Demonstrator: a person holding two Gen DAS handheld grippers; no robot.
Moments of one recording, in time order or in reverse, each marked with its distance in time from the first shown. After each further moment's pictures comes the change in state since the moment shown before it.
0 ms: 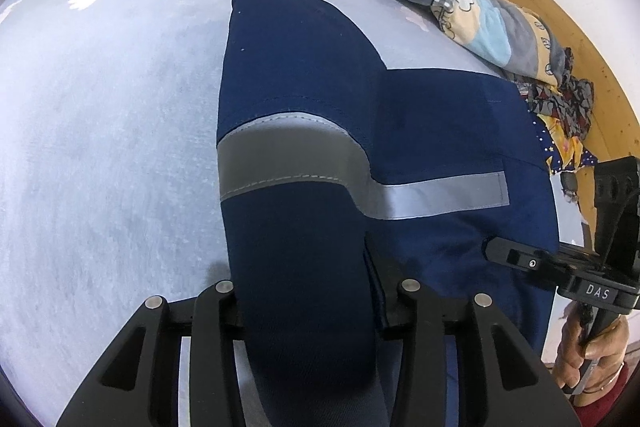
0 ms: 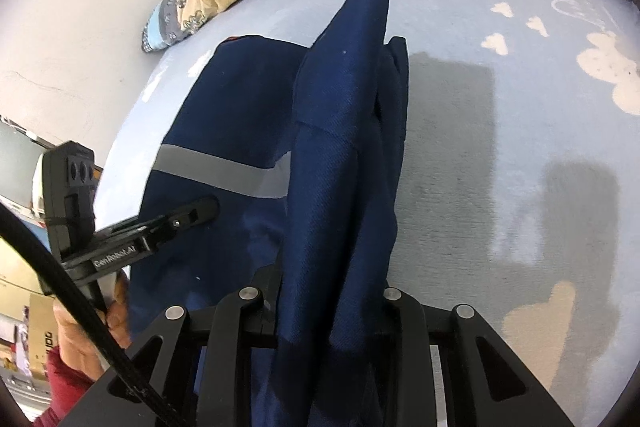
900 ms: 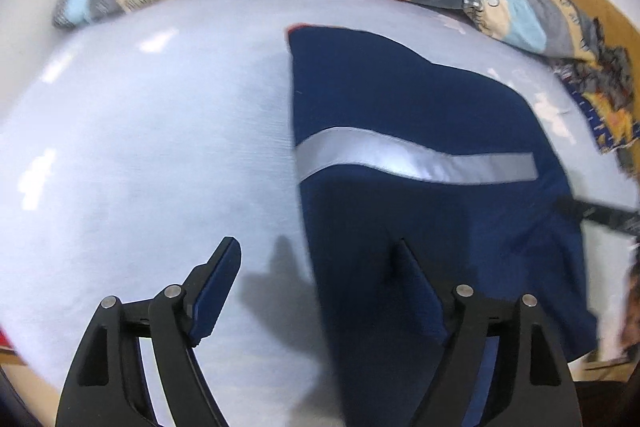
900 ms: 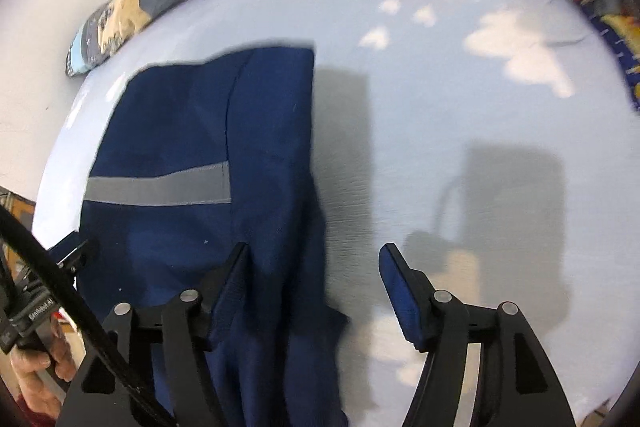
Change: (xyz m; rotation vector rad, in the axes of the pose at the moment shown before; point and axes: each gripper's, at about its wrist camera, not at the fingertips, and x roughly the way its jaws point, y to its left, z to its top) left arm -0.051 0.000 -0.041 0.107 -0.123 0.327; right arm -0.033 -0.018 -0.010 0.098 -0.068 -0.305
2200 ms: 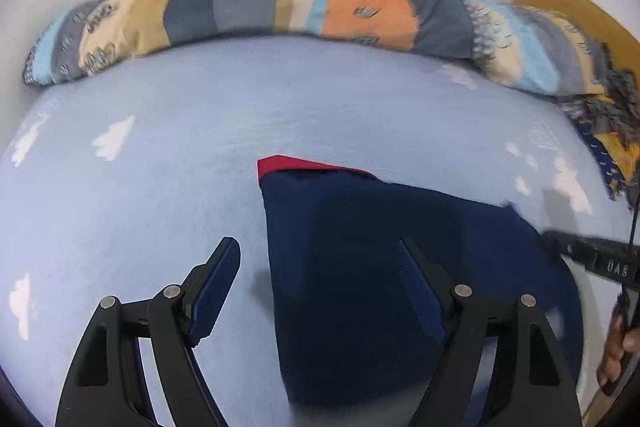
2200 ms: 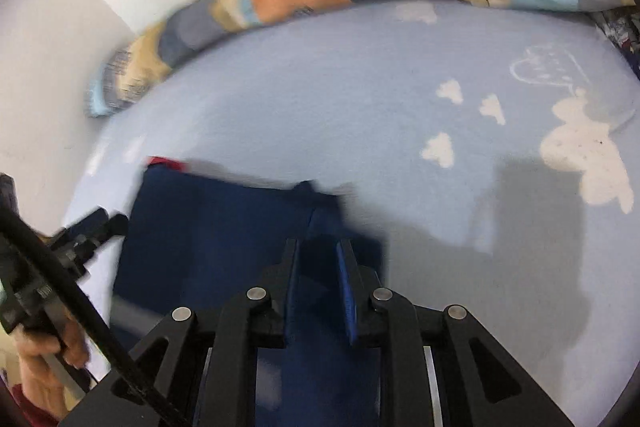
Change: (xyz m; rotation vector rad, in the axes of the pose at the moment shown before) left arm 0.085 -0.003 0.153 0.053 -0.054 -0.040; right arm 0.063 0.026 0.119 0.045 -0.049 0.091
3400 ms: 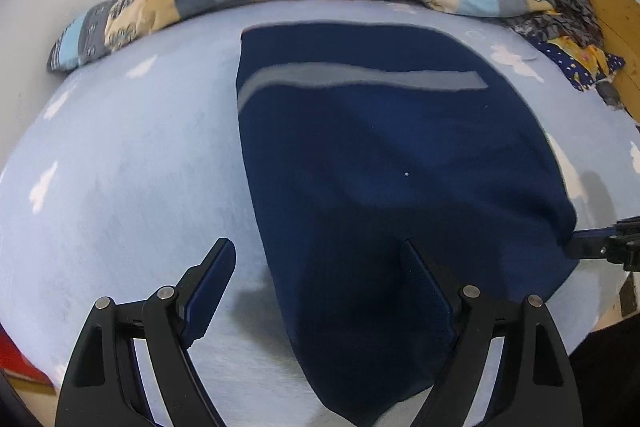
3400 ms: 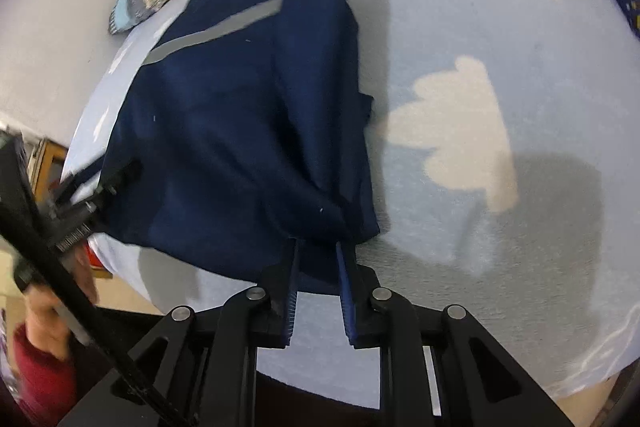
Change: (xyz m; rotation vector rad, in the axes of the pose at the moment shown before) left arm -0.105 -0.051 -0.218 0.075 -0.041 0.020; right arm -0.079 -0.014 -0.225 -0.068 0.155 0.069
